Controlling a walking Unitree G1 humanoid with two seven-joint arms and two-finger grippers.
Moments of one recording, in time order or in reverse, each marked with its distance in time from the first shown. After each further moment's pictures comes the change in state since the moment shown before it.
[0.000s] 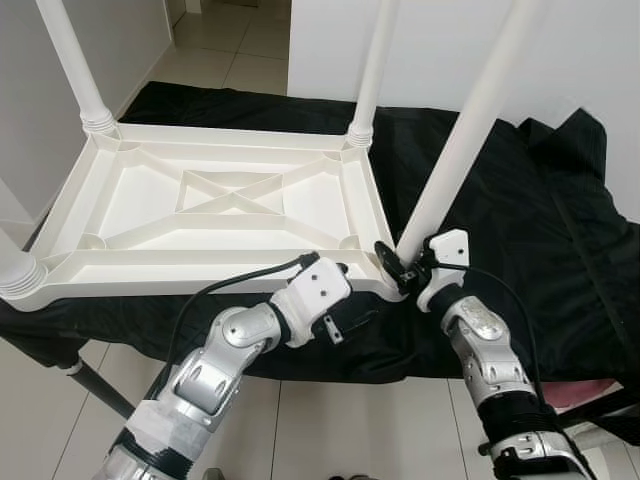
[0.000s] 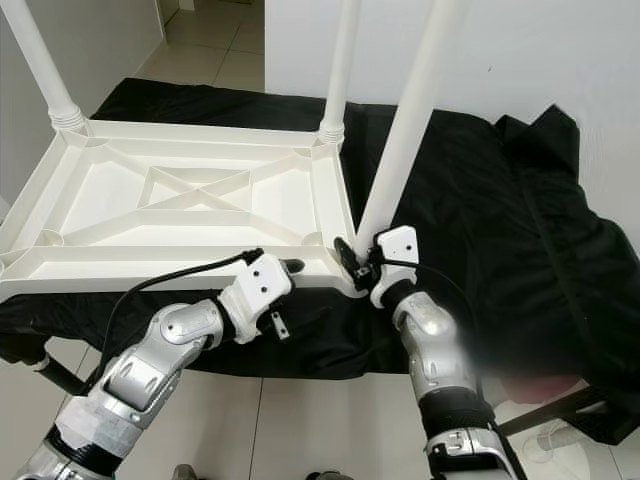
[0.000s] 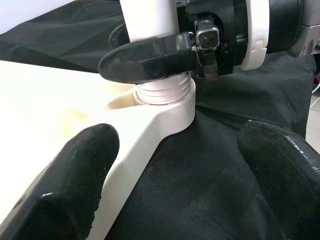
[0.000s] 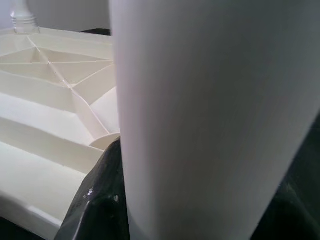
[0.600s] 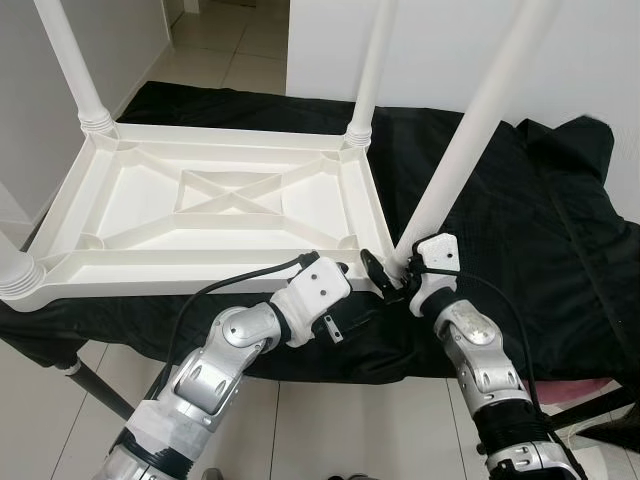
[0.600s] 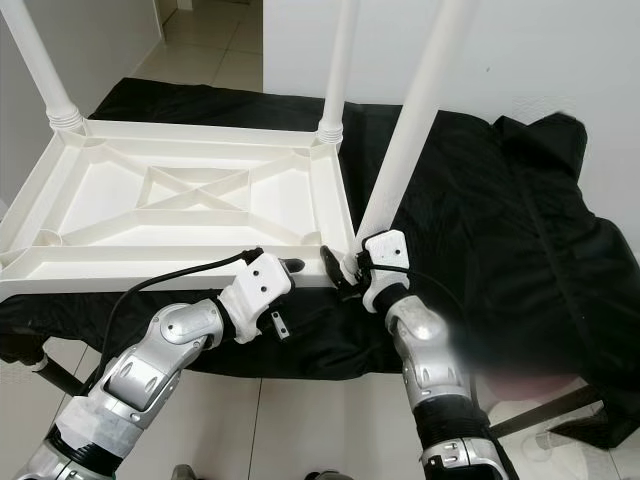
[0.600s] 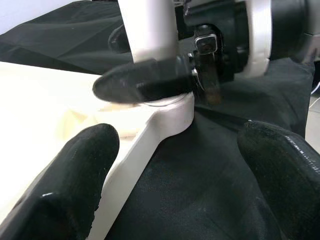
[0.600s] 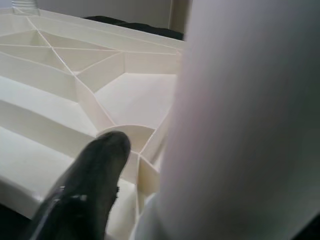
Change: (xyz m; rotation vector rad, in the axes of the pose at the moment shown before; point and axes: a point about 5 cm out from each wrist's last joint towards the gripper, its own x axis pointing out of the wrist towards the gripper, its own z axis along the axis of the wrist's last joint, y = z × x) left arm 0.000 0.000 0.000 -0.001 -0.002 0.000; right arm 0.000 0.007 0.001 -0.091 0.023 0.053
